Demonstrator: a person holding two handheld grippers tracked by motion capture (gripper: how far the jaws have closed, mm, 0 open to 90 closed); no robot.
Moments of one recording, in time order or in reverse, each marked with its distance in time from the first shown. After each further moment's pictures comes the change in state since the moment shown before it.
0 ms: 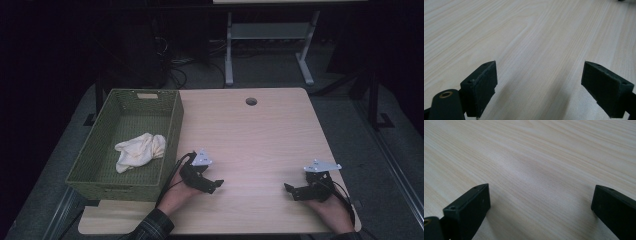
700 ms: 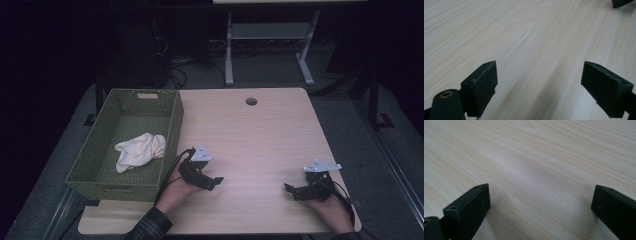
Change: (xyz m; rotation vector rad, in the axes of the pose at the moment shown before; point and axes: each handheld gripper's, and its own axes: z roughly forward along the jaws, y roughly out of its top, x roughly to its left) left arm 0.003 0.011 -0.008 0.008 -0.011 -0.015; right arm -0.001 0.000 0.000 0.003 0.007 -0.008
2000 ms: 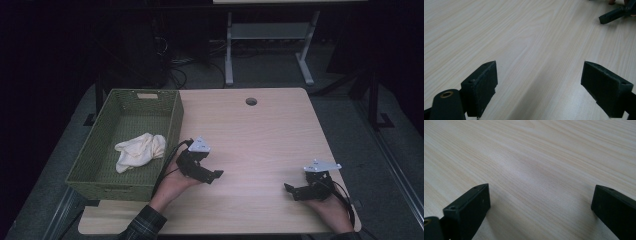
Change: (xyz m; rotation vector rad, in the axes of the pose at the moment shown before) left arm 0.002 0.027 -0.024 -0.010 -0.019 -0.014; right arm 0.000 0.000 0.000 0.002 0.005 -0.002
